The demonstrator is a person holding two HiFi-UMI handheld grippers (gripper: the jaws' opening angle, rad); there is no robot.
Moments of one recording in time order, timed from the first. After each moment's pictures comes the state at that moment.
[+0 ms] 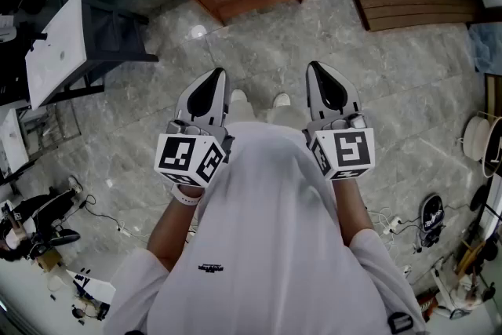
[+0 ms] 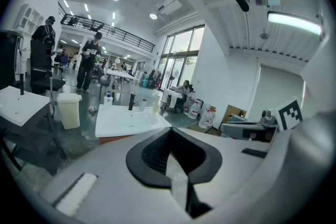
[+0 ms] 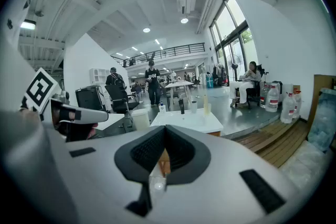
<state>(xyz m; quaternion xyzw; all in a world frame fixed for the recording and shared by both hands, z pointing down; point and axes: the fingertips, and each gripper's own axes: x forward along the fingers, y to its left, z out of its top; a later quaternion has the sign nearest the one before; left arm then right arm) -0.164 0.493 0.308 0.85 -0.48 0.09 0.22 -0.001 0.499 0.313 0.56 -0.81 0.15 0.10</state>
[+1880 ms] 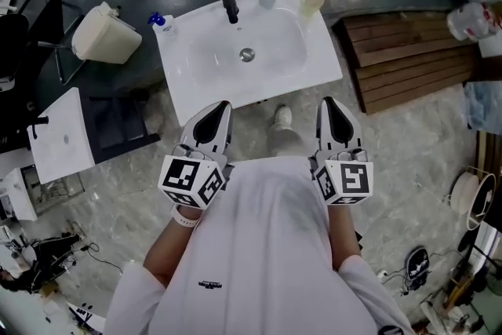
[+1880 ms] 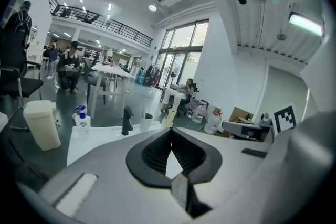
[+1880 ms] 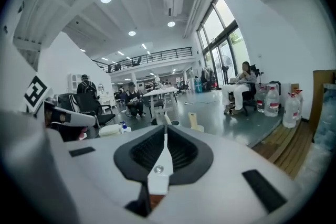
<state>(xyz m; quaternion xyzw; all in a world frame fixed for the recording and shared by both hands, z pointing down) -0.139 0.090 0.323 0.85 -0.47 0.09 0.22 0.057 0.094 0.327 0.60 -0.78 0.15 0.06</state>
